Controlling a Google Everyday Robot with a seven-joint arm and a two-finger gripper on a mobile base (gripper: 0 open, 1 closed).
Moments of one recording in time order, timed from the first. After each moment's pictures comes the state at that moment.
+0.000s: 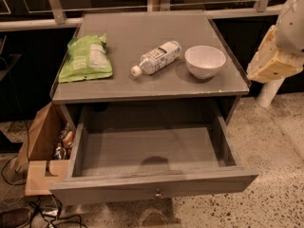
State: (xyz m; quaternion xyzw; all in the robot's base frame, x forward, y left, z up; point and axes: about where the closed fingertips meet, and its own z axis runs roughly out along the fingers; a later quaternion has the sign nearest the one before) arm 0.437 -0.208 1.005 -0.60 0.77 -0.07 0.20
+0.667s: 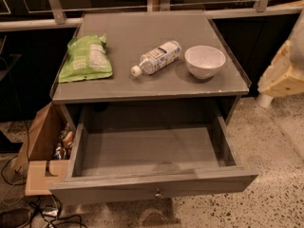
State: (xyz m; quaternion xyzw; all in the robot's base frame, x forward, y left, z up) arm 0.421 -0.226 0.987 -0.57 0.79 -0.05 0.20
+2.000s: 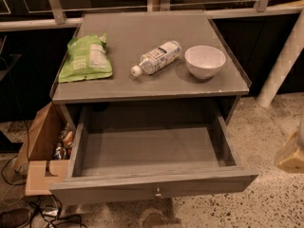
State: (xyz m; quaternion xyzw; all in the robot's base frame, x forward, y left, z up) arm 0.339 -0.279 0.862 -0.47 0.88 -0.01 0.09
